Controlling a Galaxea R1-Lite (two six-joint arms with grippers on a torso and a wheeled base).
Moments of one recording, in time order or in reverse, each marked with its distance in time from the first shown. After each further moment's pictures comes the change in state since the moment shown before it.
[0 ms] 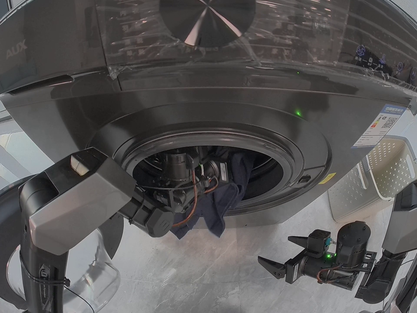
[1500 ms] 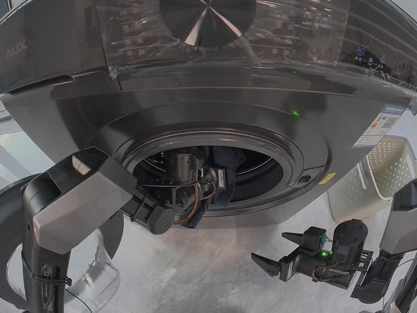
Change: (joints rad) left arm 0.011 0.017 -0.041 0.176 0.030 -0.036; right arm 0.023 0.006 -0.047 -0.002 0.001 0.001
